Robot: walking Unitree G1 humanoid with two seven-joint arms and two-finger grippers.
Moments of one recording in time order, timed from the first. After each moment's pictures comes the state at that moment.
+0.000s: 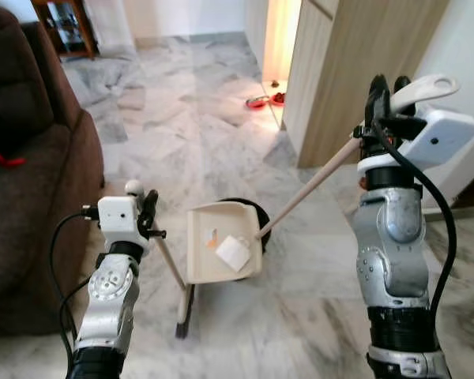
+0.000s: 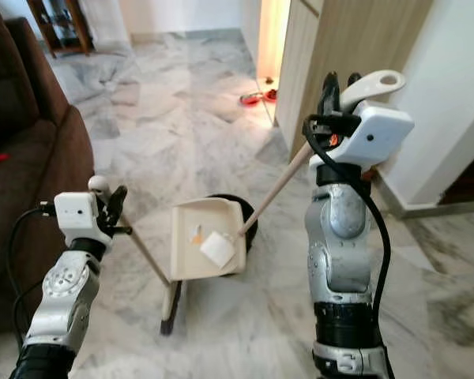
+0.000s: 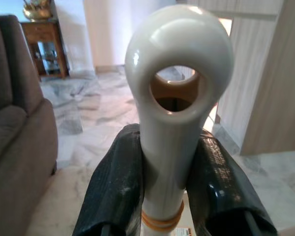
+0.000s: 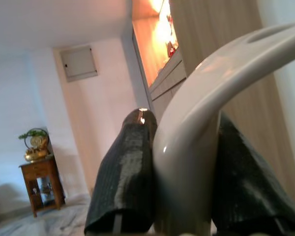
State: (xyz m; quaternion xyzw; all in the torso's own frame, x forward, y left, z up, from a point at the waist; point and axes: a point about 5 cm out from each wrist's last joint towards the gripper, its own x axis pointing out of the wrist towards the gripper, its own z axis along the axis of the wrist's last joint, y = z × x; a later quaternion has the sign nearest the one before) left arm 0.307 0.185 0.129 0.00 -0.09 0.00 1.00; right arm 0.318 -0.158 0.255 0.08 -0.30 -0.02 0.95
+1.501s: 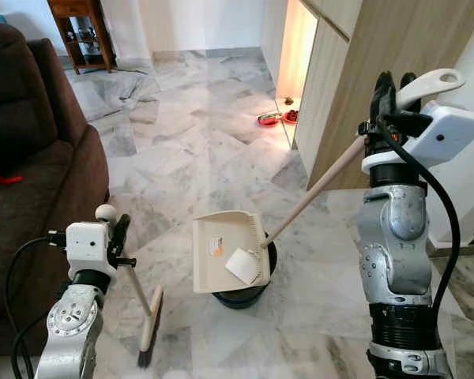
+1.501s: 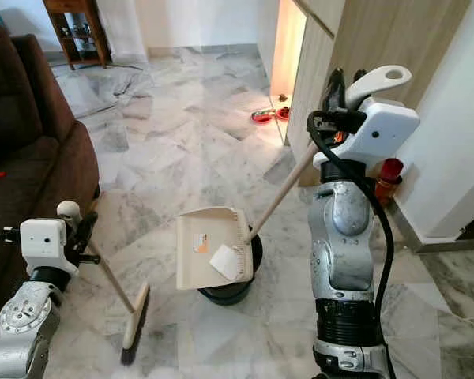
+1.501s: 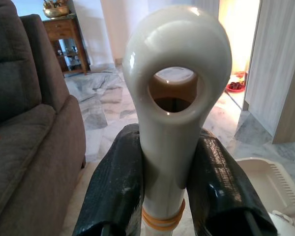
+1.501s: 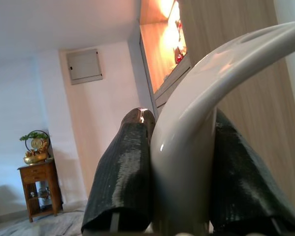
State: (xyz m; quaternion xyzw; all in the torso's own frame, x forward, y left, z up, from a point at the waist) left arm 0.266 0.222 0.119 0.07 -0.06 0.01 1.00; right arm 0.318 -0.163 0.260 0.08 -0.31 -0.03 0.95
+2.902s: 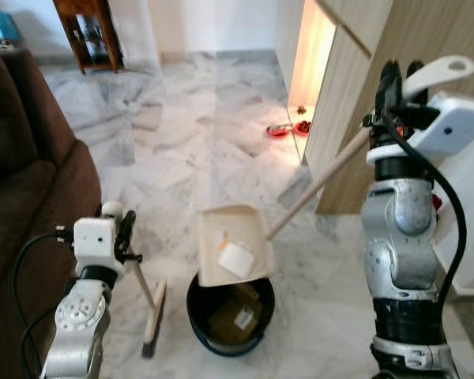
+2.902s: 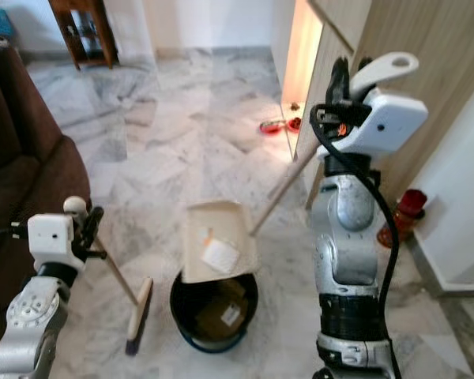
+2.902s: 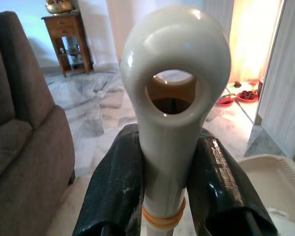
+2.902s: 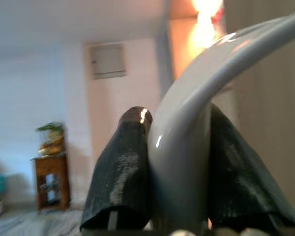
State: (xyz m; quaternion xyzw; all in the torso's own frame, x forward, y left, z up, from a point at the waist) left arm 0.271 0.213 0.122 0.07 -0.07 0.01 1.00; right arm 0.318 -0.153 0.271 0.04 -0.33 0.01 0.94
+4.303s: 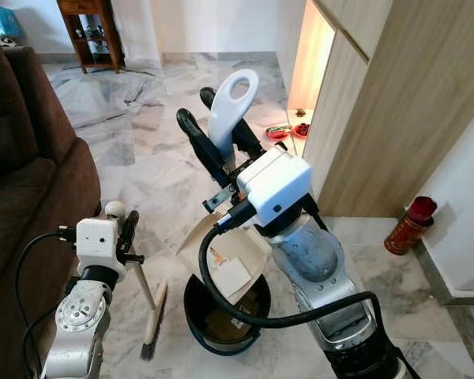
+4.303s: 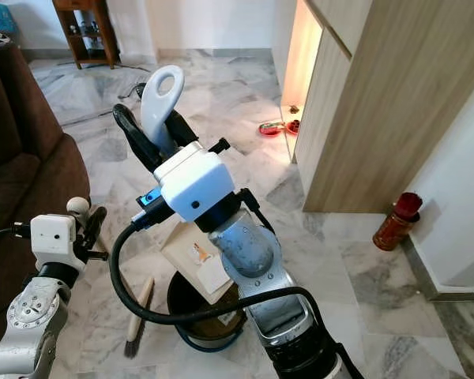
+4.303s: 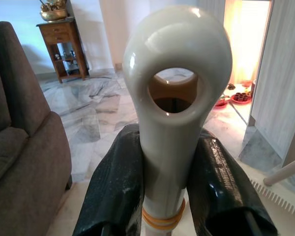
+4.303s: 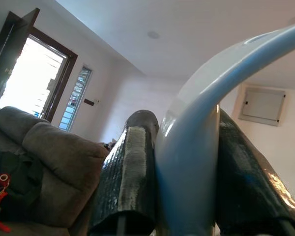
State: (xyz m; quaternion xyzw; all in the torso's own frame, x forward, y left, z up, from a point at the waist) left arm 0.271 0.211 0.122 0.07 -0.07 0.00 1.00; right arm 0.254 -0.016 0.266 -0.09 -0.39 0.32 0.86
